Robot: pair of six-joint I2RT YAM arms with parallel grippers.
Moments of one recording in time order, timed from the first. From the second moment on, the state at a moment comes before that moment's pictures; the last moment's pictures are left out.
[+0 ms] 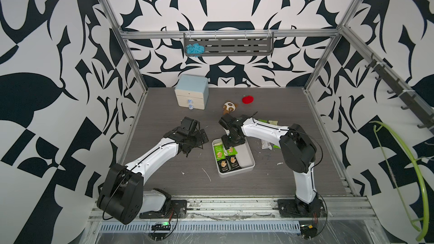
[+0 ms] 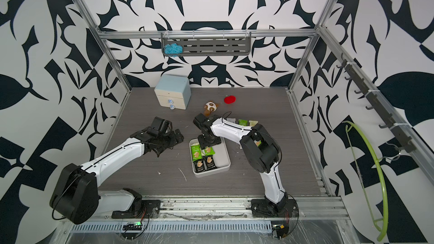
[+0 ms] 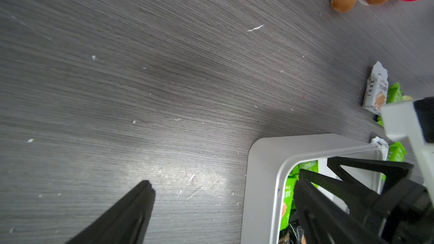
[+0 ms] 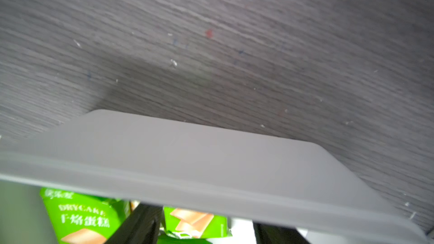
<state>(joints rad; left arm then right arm) -0.46 1.32 0.81 -0.51 0.05 -0.81 0.80 2.02 1.50 -0.85 -0.01 0.44</state>
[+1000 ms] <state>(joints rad) -0.46 1.30 0.79 -0.52 0.04 -0.81 0.80 2.07 1.50 -0.86 0.00 0.44</state>
